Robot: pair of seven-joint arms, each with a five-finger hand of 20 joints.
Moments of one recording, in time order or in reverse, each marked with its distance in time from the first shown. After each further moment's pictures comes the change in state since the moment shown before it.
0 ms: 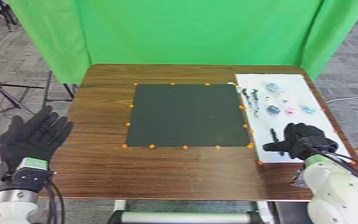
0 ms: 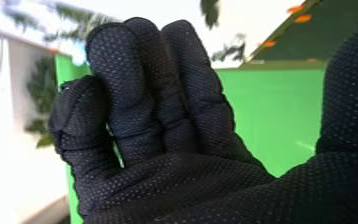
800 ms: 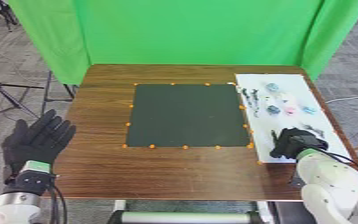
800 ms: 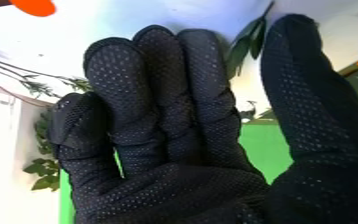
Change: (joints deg) left arm 0.5 -0.6 0.6 0.1 0.1 0.0 -0.5; right arm 6.5 -0.4 -2.7 6.4 3.2 -8.6 1.7
